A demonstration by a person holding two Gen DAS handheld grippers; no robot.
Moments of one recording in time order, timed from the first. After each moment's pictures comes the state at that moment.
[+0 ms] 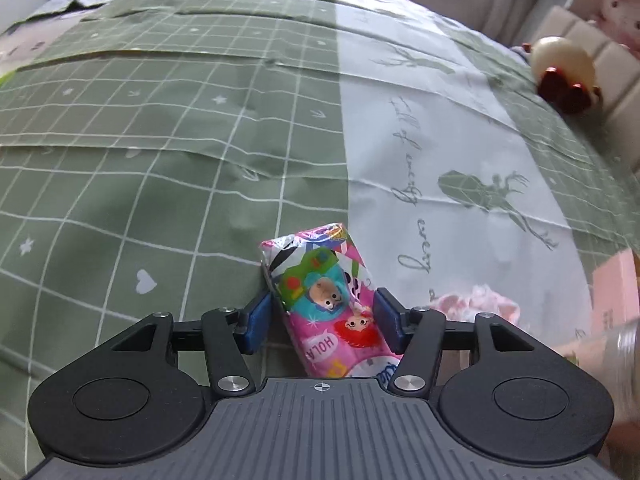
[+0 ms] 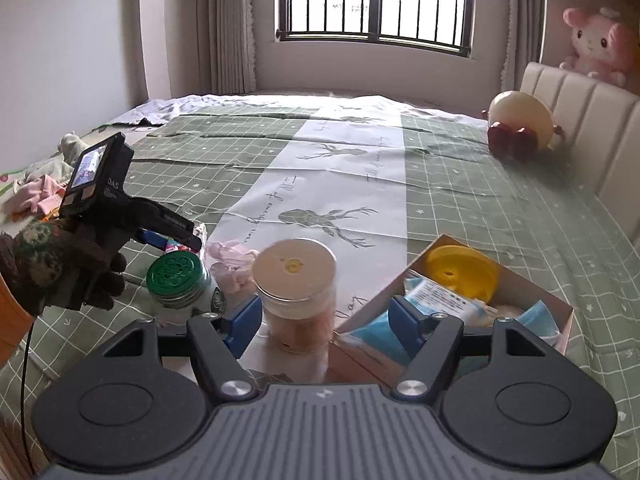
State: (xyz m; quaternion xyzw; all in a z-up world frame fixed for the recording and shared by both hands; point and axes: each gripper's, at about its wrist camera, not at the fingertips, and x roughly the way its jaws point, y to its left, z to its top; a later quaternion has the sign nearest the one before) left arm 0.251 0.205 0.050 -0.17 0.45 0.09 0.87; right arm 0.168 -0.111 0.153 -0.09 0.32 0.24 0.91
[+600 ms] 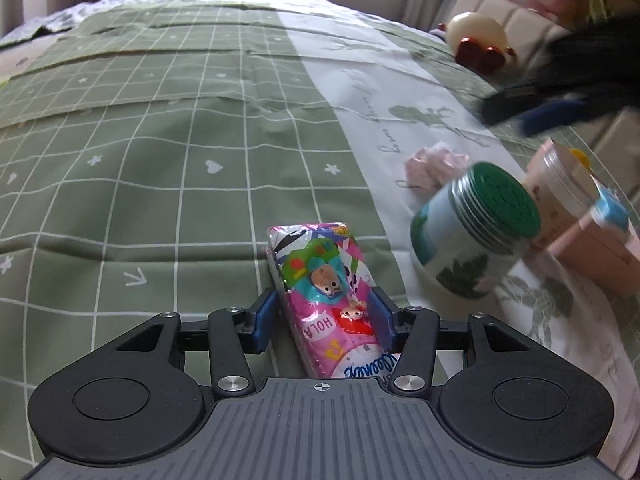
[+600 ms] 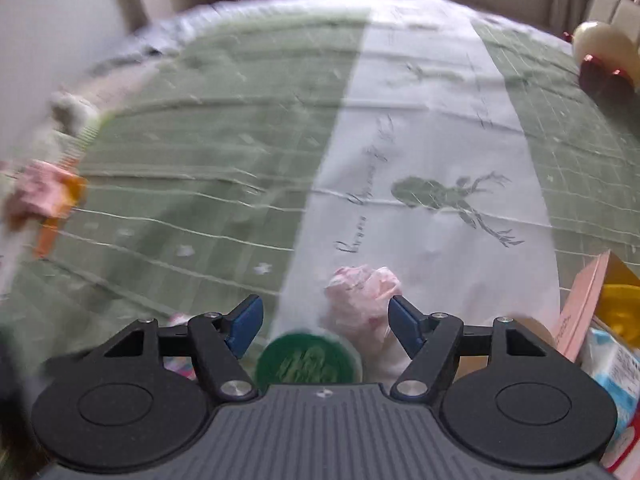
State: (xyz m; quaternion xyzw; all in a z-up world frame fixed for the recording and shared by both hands) left arm 0.114 0.222 0.045 -0.11 0.42 -0.01 0.90; right arm 0.285 0.099 0.119 -0.11 0.51 0.21 0.83
